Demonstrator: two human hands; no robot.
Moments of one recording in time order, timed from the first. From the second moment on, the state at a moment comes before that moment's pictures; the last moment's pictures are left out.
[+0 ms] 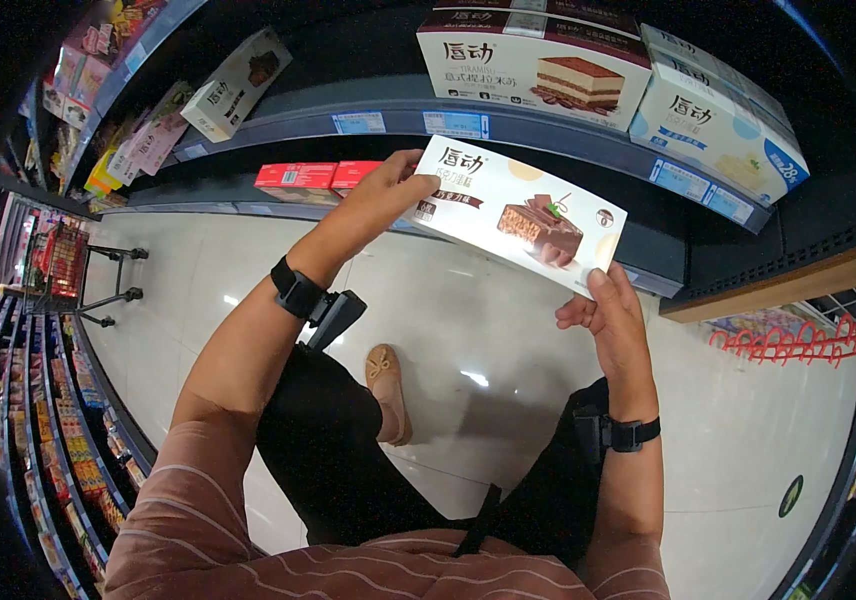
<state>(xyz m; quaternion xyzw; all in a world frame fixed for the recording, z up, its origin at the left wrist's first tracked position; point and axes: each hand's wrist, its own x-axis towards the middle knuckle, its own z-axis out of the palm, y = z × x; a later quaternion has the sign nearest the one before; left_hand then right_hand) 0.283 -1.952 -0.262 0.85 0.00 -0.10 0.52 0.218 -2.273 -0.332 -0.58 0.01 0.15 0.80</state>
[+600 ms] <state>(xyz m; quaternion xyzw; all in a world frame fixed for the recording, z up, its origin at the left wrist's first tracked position) 0.280 -1.941 -0.267 0.84 0.01 -0.08 0.53 0.223 -2.264 -0.334 -0.58 0.01 0.16 0.80</state>
